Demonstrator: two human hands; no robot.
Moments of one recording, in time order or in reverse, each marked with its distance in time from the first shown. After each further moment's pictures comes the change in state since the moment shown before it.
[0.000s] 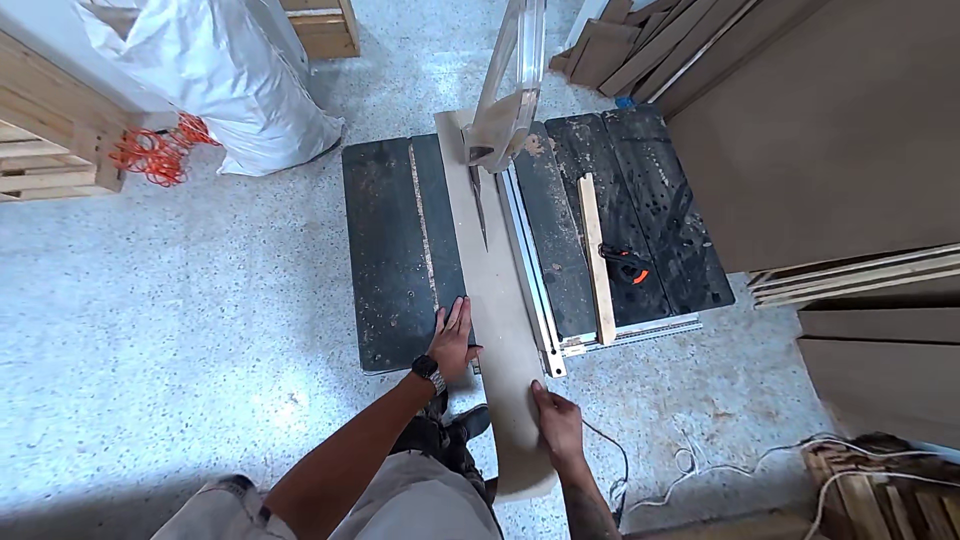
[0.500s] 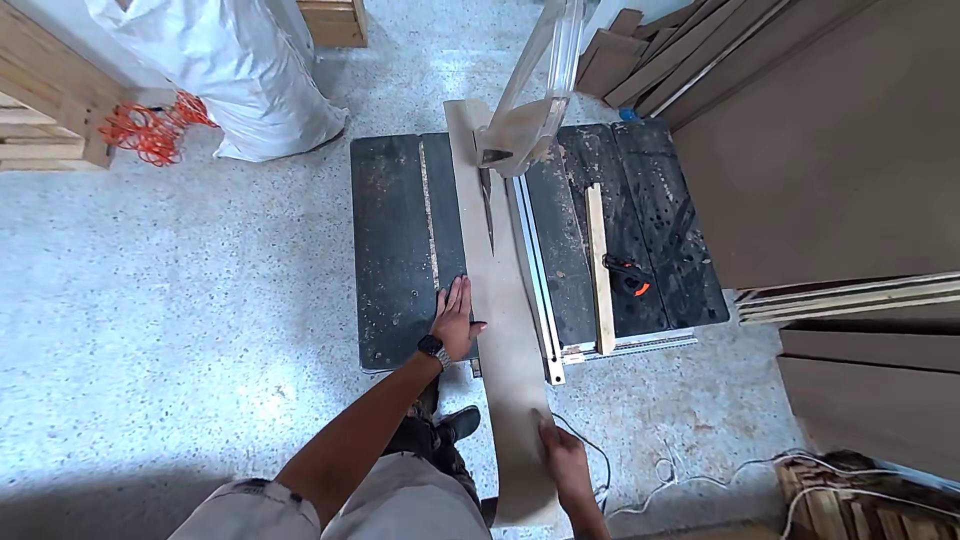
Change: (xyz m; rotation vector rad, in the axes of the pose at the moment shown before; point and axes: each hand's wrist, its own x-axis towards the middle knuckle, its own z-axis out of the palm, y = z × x) left_hand 0.037 -0.008 -0.017 -0.048 0.065 -0.063; right_hand -0.026 0.041 -0.023 0.091 -0.122 0.041
